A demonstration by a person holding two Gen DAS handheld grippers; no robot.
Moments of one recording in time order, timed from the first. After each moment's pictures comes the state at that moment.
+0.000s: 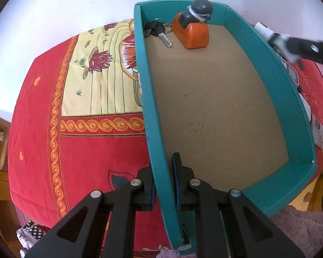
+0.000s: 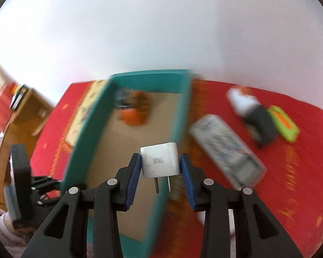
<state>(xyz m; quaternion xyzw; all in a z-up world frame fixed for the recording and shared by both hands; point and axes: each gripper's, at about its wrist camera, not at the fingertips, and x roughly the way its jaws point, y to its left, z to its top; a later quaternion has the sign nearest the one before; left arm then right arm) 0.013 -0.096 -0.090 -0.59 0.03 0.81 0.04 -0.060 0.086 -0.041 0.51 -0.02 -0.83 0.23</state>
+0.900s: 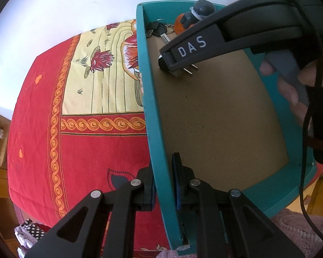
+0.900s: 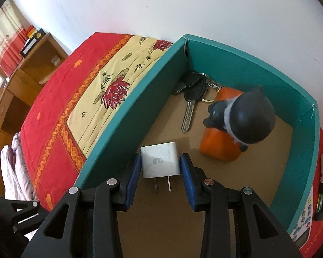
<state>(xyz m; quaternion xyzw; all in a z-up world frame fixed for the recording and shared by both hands) 0.016 -0.096 -0.091 -0.59 0.02 0.81 0.03 -0.107 -0.056 -0.114 0.56 0.11 -0.76 0.31</state>
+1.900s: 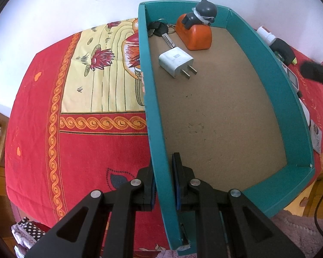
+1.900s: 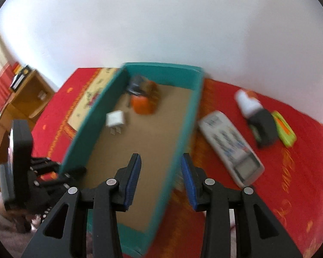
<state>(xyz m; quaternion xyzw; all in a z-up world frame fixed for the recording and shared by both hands) 0.015 -0.096 -0.090 -0.59 0.01 0.81 0.04 -0.034 0.102 -0.037 0.50 0.04 -0.83 0.22</state>
